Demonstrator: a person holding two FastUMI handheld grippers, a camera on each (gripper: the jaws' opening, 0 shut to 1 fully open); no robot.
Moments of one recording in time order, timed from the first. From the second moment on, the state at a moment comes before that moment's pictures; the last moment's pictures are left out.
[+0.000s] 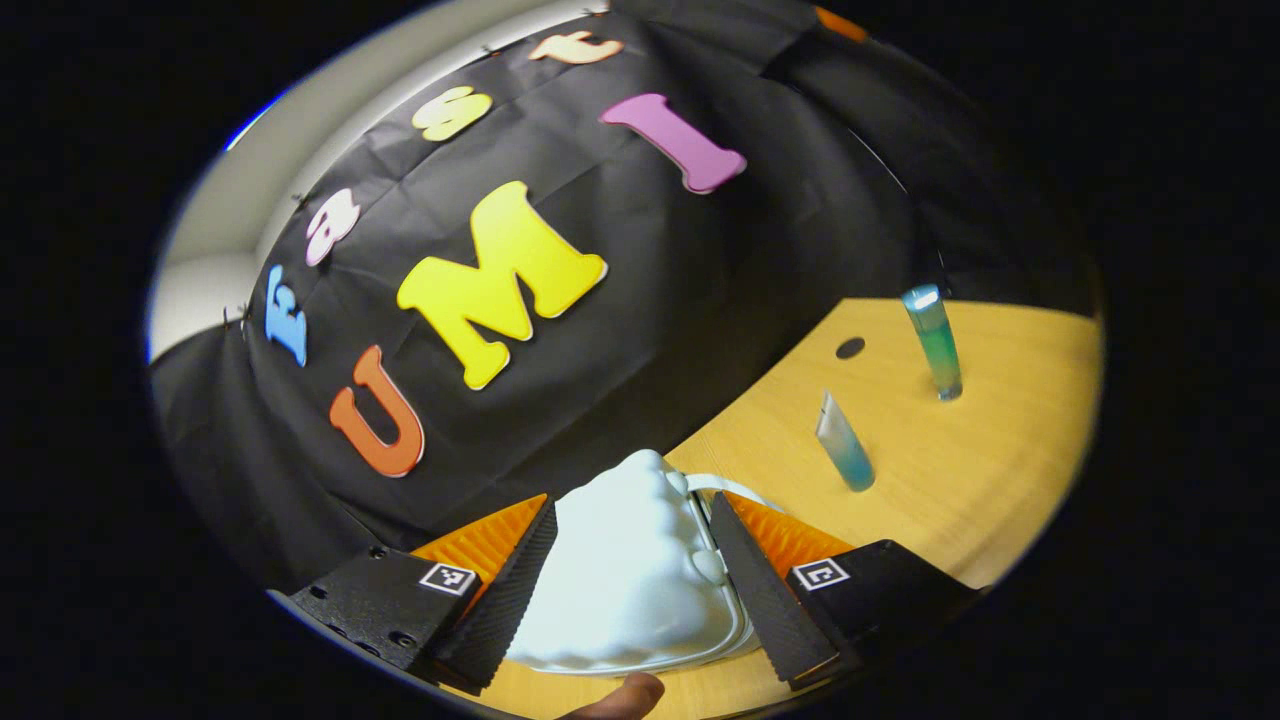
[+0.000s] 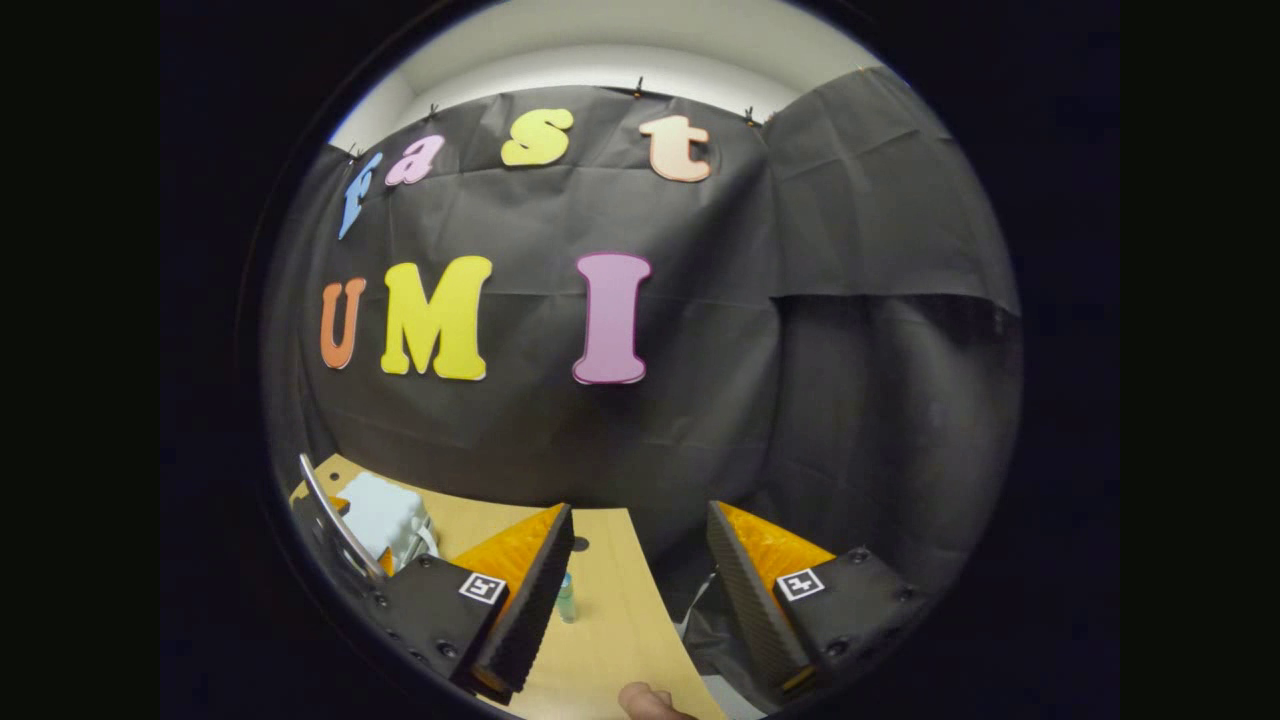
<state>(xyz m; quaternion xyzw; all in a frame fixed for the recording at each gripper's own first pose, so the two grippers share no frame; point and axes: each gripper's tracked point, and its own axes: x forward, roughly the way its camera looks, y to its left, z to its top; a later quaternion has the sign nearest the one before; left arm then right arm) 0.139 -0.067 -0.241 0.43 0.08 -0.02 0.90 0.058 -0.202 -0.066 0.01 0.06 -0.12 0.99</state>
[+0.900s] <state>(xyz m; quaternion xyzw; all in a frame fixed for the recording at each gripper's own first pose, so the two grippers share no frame) 0.198 -0.055 -0.347 0.70 0.17 -0.01 0.70 0.077 -0.284 -0.143 0.05 0.12 -0.12 0.98</state>
